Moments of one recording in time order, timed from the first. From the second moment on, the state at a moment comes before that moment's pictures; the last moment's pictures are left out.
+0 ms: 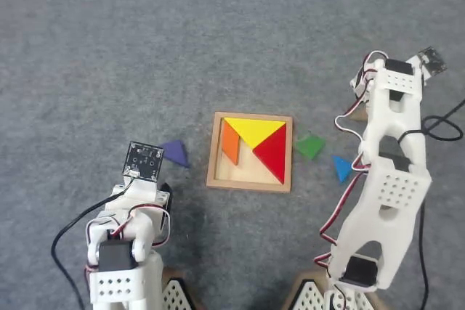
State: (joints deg) left arm -10.5 -103.0 97.3 72.0 -9.0; right arm 10.2 42.6 -24.4 63.6 -48.0
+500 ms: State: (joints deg) left arm -10.5 -103.0 97.3 72.0 -9.0; right arm 10.5 46.7 -32.9 79.6 -45.1
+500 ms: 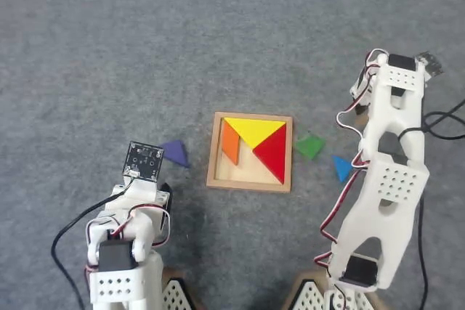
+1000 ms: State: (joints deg) left arm -10.5 -103.0 97.3 72.0 -9.0; right arm -7.9 47.9 -46.9 99.3 -2.2
